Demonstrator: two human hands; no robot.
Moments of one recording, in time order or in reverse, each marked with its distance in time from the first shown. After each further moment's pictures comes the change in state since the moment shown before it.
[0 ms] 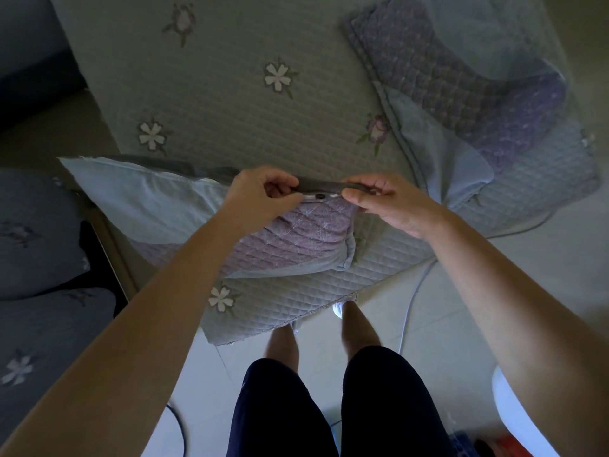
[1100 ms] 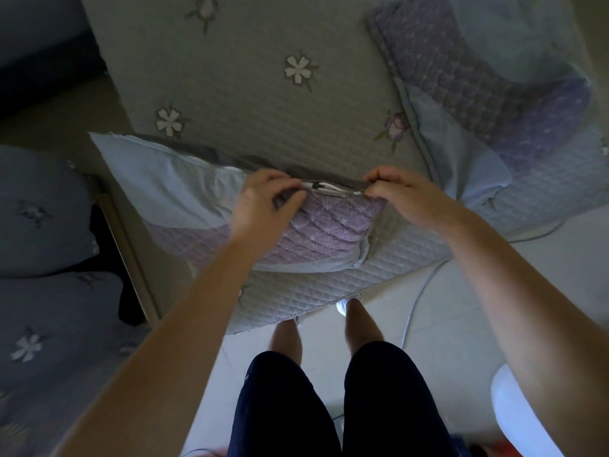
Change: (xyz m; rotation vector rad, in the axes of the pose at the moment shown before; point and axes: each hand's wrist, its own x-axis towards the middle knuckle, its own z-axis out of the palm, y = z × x) left_hand -0.029 -0.036 0.008 0.212 0.265 0.139; right_hand 0.002 -0.019 0.010 -0.215 0.036 0.011
